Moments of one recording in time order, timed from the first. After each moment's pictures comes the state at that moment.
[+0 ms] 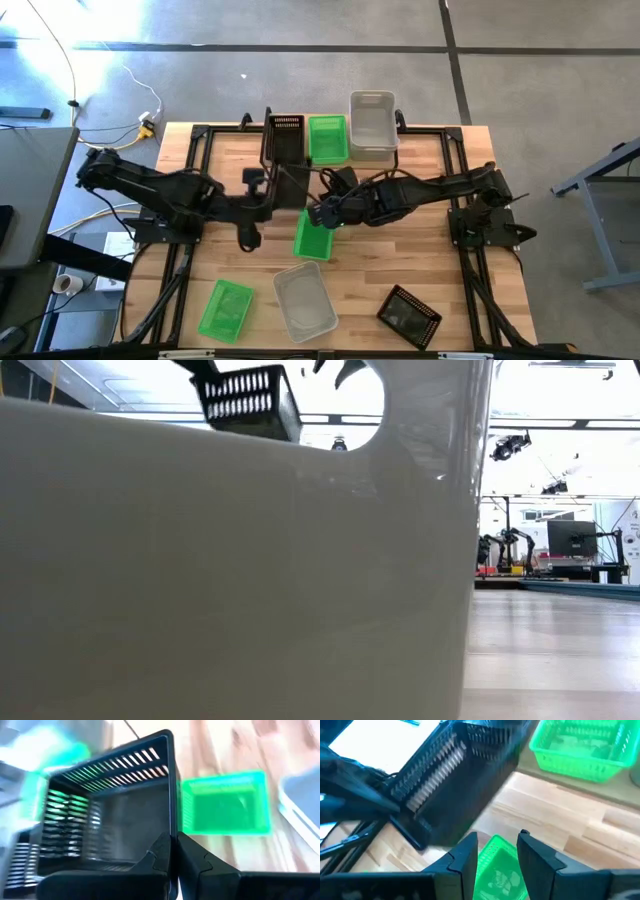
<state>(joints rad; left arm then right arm) -0.18 1.22 1.19 -0.87 -0.52 0.08 0.22 1.84 1.92 -1.04 0.63 1.13</state>
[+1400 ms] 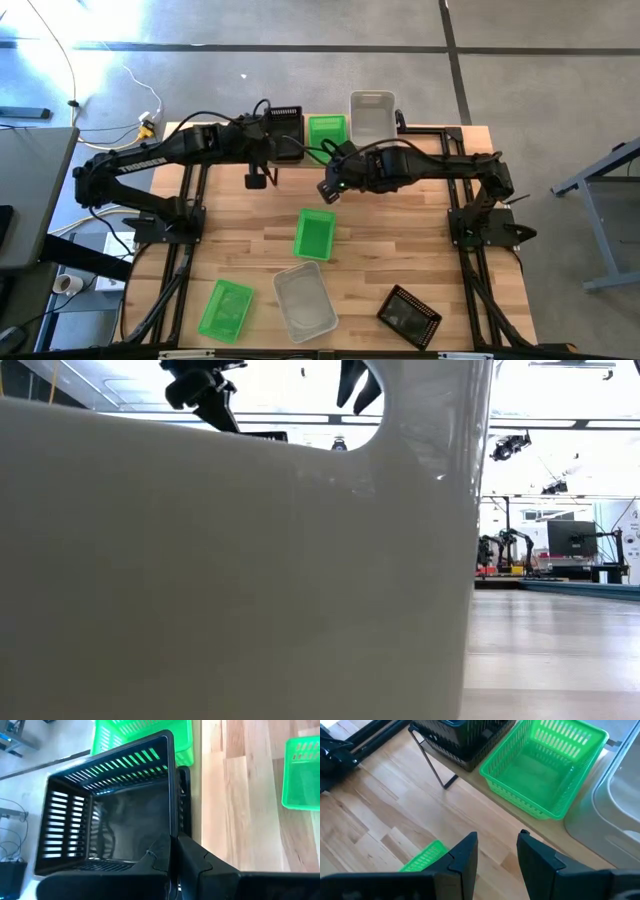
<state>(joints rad) 0.43 1.21 1.19 -0.80 -0.23 0.50 0.04 1.80 1.92 -1.15 0.52 0.78</state>
